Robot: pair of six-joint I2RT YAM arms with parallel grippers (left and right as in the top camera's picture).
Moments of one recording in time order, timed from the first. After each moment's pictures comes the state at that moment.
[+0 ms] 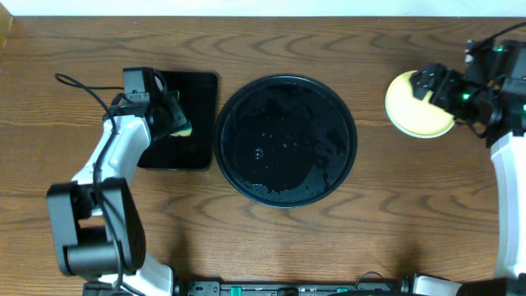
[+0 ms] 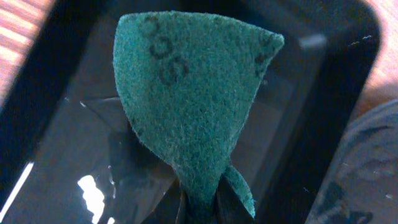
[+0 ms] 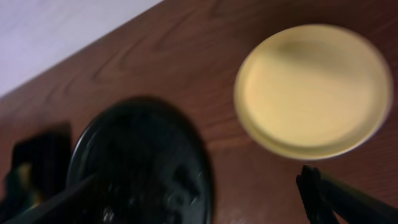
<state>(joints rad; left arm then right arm) 0.09 1.76 1.12 -0.47 0.13 -0.40 -0.17 1.45 1.40 -0.83 -0.34 0.29</state>
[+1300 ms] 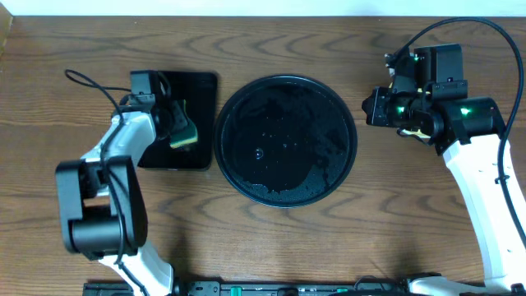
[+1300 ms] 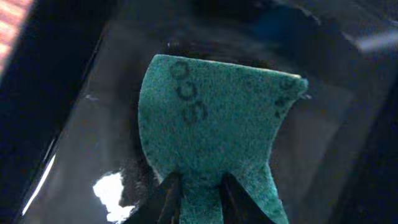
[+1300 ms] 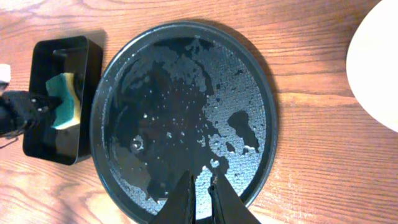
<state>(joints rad) 0.09 1.88 1.12 -0.39 0.05 -0.36 0.15 1.45 1.40 -0.92 -0.29 0.28</state>
